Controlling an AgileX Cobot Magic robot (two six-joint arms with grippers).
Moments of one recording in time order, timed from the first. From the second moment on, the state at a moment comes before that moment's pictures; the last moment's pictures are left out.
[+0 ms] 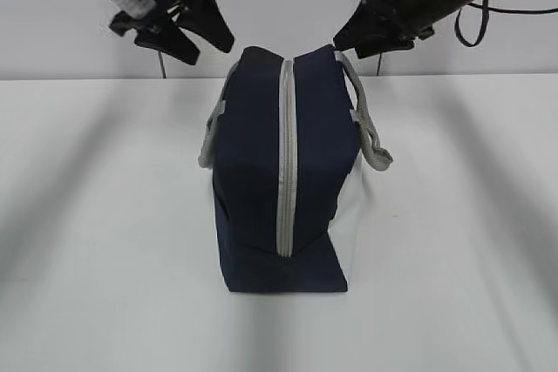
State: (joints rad) left arm -0.23 2.14 -2.07 -0.62 1.23 0.28; right arm 0.02 2.39 -2.27 0.81 1.22 -0.68
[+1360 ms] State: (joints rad) left arm -0.24 0.97 -0.93 0.00 1.19 -0.05; right arm 0.03 1.14 -1.05 0.21 1.13 -0.16
